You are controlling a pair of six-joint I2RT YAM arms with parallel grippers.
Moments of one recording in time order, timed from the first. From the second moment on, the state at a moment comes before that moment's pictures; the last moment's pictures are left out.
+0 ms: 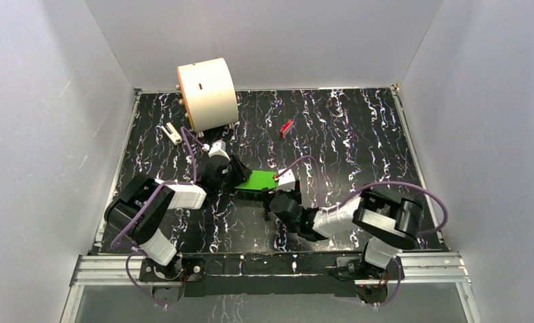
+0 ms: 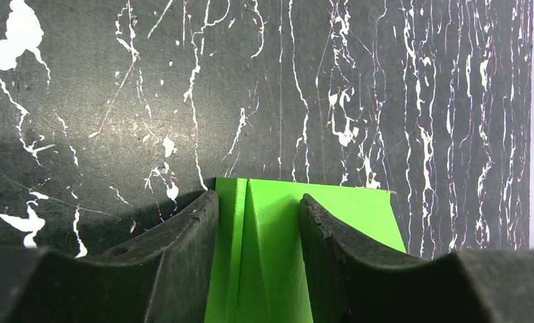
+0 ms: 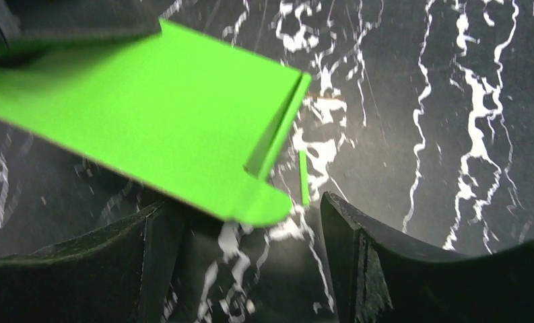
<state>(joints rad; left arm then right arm) -0.56 1.61 0.53 0.51 -0.08 -0.80 1.19 1.66 0.52 0.64 0.78 0.42</state>
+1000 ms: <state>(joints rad) -0.56 1.61 0.53 0.52 -0.08 -0.80 0.95 1.41 0.64 0.28 0.43 0.53</state>
